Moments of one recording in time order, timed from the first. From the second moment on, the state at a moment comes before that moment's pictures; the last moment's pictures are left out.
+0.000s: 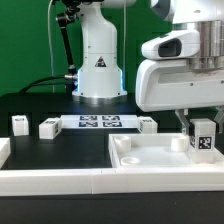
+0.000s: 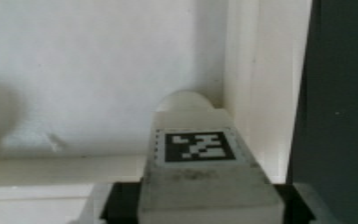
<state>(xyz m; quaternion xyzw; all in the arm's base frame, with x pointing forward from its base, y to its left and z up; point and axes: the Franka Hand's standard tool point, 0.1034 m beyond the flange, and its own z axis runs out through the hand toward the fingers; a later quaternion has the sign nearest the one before) 0.625 0.119 0.072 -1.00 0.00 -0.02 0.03</state>
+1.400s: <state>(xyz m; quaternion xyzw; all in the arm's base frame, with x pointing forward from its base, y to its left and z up) 0.619 0.083 0.072 -0.91 0.41 0.00 0.00</state>
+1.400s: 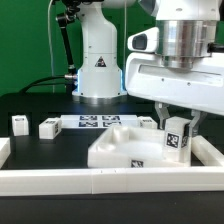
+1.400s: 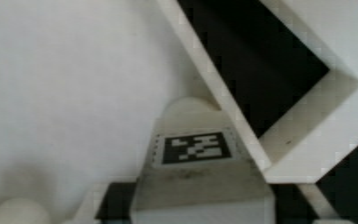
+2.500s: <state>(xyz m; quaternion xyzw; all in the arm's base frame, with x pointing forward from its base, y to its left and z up) 0.609 0.097 0.080 -0.98 0.22 0.00 -0.02</state>
